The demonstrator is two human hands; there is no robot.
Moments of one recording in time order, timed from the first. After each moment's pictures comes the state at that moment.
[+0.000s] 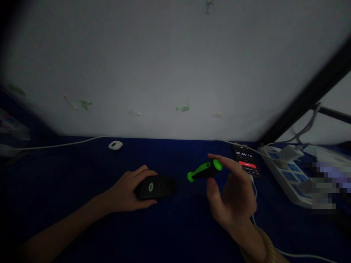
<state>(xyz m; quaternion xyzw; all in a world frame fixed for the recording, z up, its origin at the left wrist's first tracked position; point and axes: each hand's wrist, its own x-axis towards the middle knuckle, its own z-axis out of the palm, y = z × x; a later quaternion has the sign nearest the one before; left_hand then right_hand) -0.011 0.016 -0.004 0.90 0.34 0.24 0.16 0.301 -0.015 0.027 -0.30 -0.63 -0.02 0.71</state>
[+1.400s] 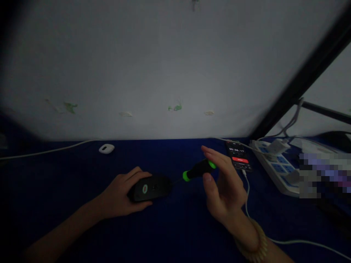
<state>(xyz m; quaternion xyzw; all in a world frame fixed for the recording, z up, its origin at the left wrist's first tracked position) -0.012 0.016 0.000 0.90 0.35 0.22 0.12 0.302 -0.020 0.033 -0.35 -0.65 -0.01 0.68</state>
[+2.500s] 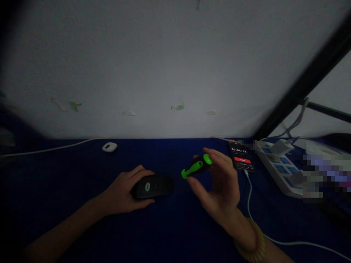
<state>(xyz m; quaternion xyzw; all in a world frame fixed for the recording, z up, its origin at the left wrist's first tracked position) -0.012 0.017 -0.002 0.90 0.35 0.23 0.12 0.290 -0.017 0.027 -0.28 -0.66 0.07 0.70</state>
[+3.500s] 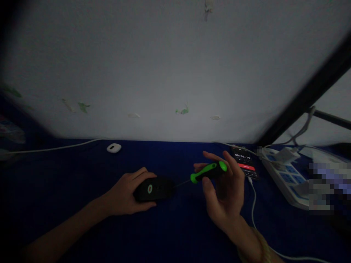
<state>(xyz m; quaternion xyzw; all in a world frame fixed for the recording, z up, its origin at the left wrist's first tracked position) -0.011 0.019 -0.004 0.90 0.34 0.24 0.14 0.290 -0.021 0.025 -0.32 -0.63 0.15 0.69</state>
